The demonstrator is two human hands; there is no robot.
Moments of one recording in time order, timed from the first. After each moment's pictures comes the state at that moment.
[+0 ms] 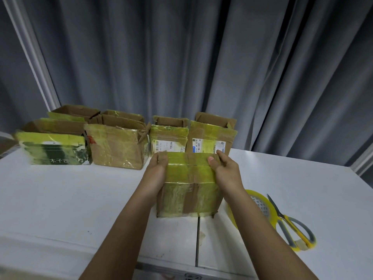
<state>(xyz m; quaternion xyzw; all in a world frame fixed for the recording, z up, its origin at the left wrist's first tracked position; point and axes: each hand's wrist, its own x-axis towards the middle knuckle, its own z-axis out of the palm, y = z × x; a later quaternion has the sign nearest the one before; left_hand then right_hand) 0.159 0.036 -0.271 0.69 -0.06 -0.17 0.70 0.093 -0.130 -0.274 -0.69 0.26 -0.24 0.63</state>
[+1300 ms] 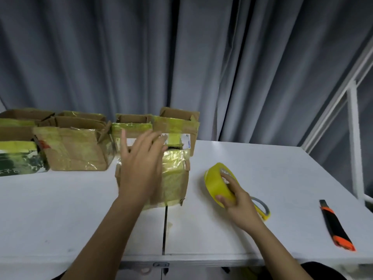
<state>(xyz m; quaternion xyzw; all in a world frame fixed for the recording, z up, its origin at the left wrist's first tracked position) 0.106 -0.002 -0.246 0.81 -0.38 0.35 0.28 -0.053 -0.207 -0.330 -0.87 0.23 -0.21 0.39</state>
